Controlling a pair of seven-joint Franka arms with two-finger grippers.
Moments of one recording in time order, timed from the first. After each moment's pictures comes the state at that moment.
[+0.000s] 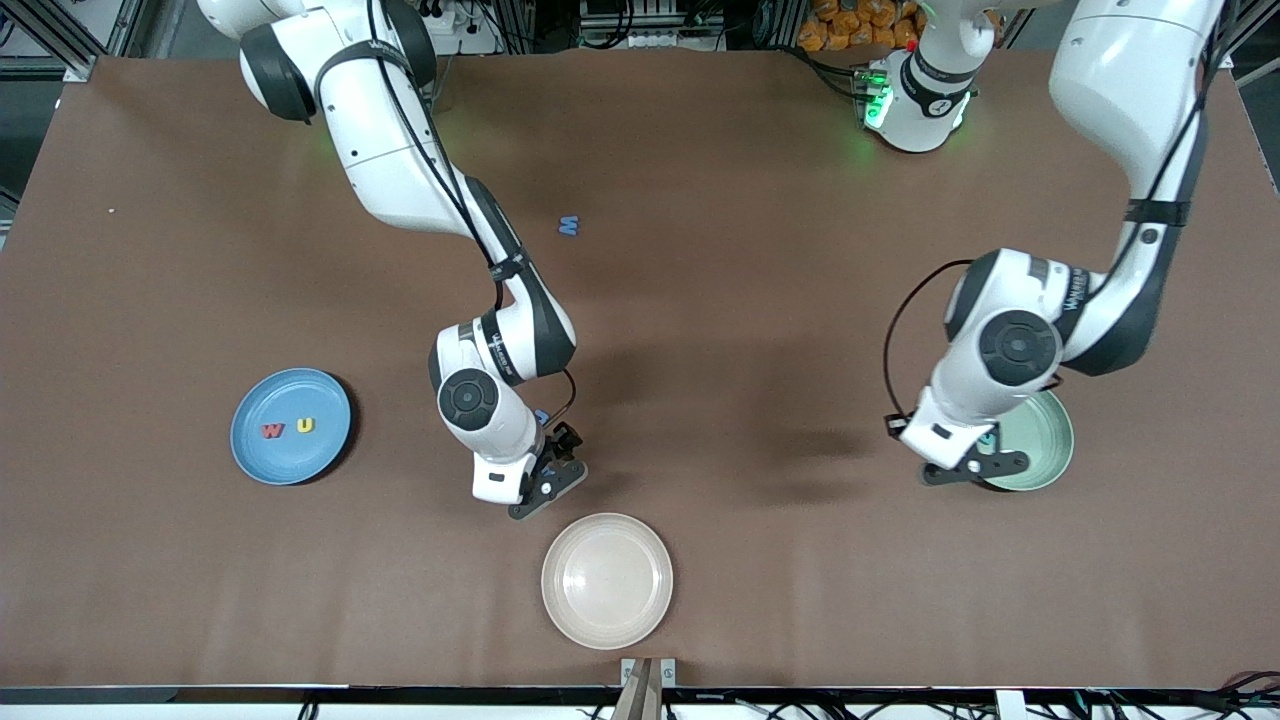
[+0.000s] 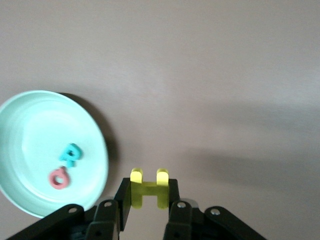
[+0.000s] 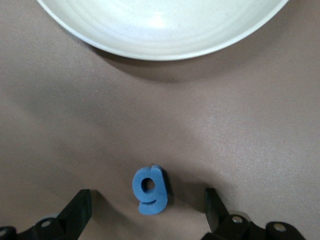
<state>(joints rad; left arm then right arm) 0.02 0.51 -0.27 -1.70 0.33 2.15 -0.50 0.65 1.00 -0.25 -1.26 0.35 2.33 -0.32</state>
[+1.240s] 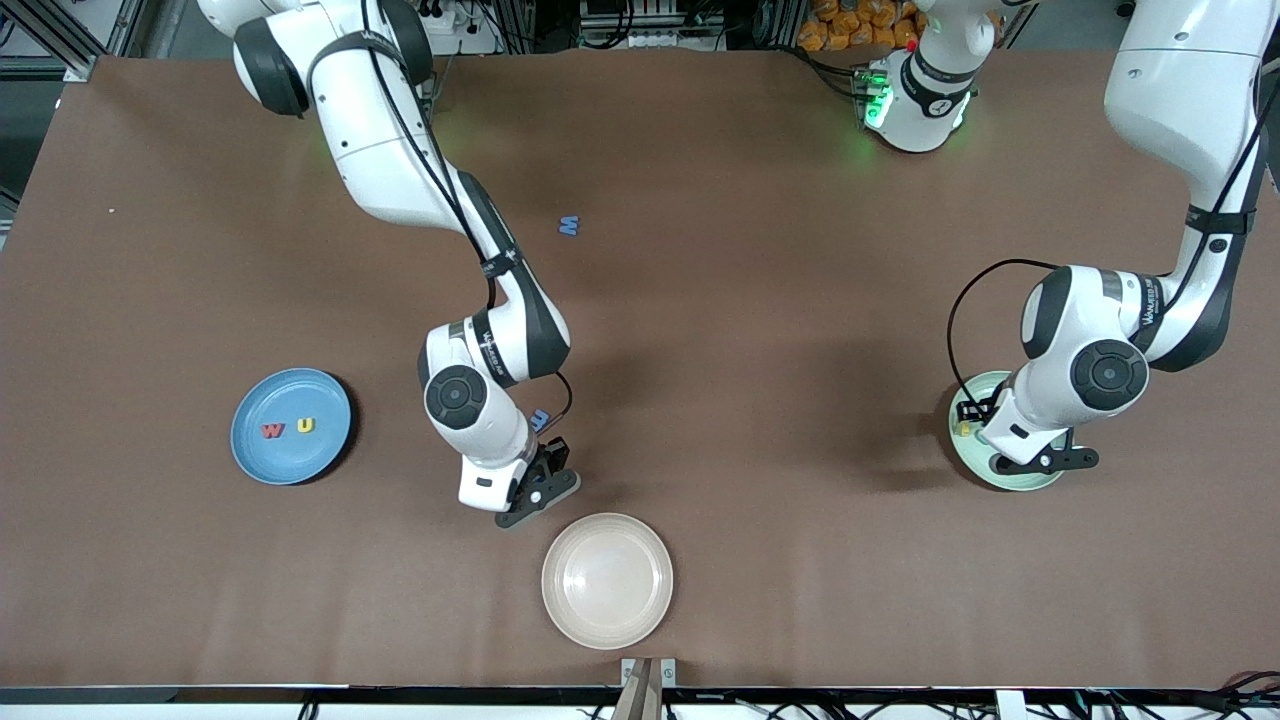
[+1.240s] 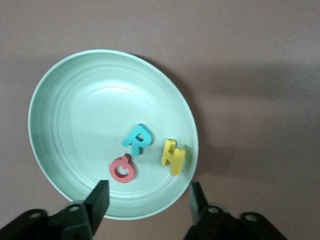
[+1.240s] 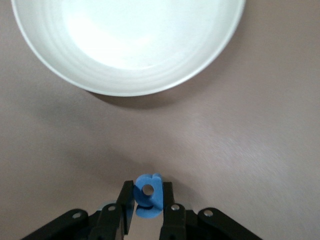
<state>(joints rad) 0.12 0.52 -0.23 -1.80 0.32 2.15 -0.33 0.65 0.95 -0.28 -1.25 0.35 2.31 -0.20</state>
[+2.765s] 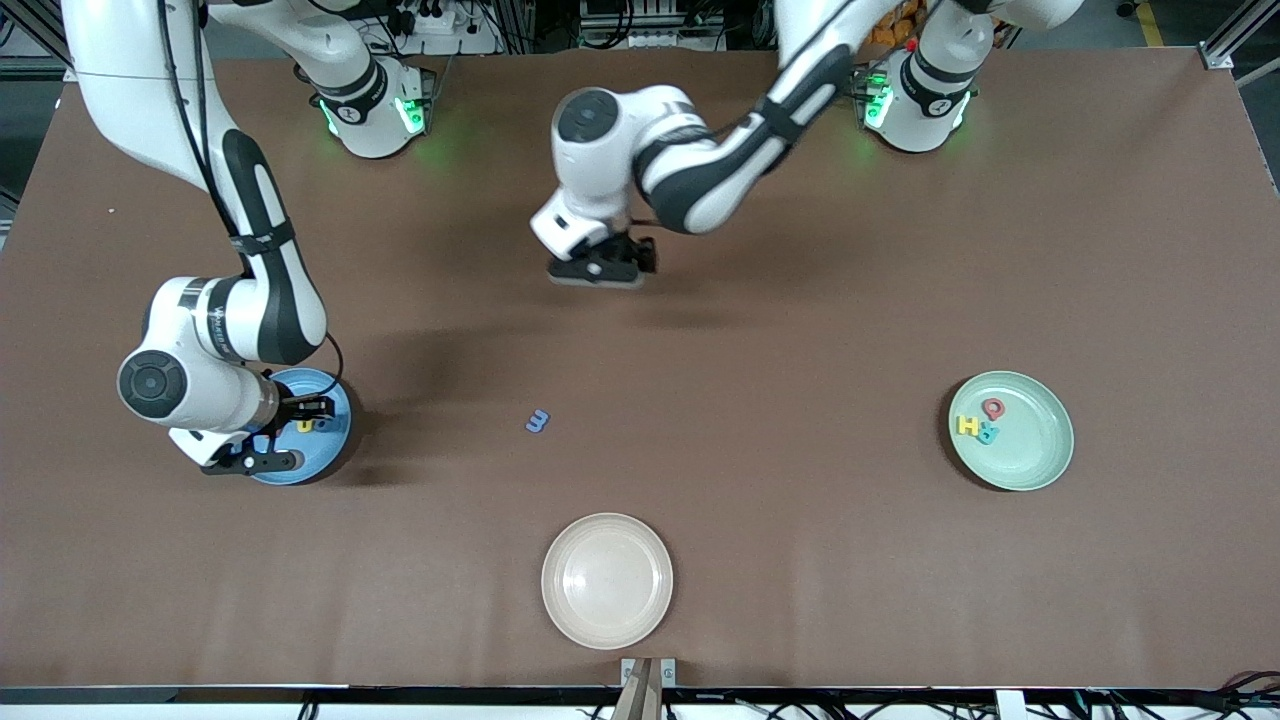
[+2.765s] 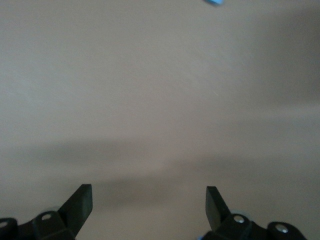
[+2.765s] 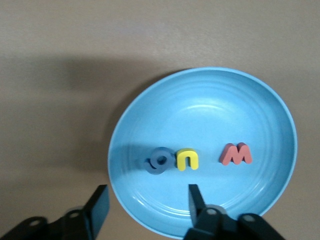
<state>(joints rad) -0.77 0.68 -0.37 -1.51 0.31 2.17 -1.12 0.28 0.53 -0.27 -1.81 0.08 2.18 -0.10</state>
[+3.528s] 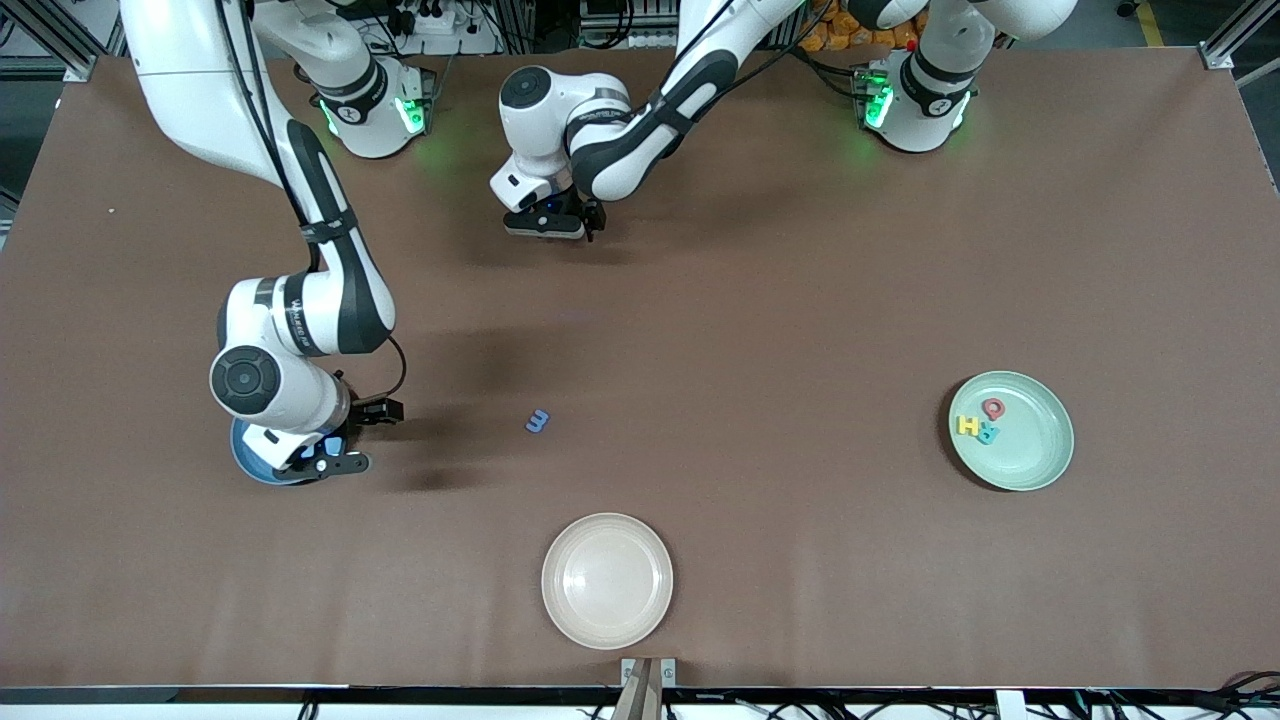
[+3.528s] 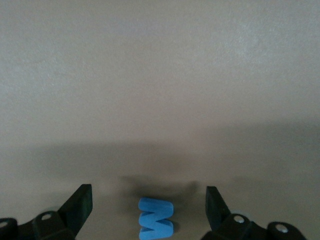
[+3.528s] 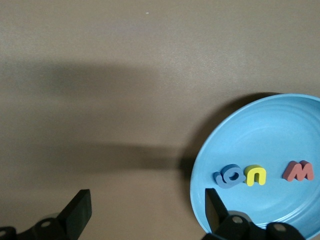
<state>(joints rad) -1.02 0.83 -0.27 -1.48 0.30 2.28 -1.31 0.39 0.56 -0.26 -1.77 0.07 2.19 0.01</state>
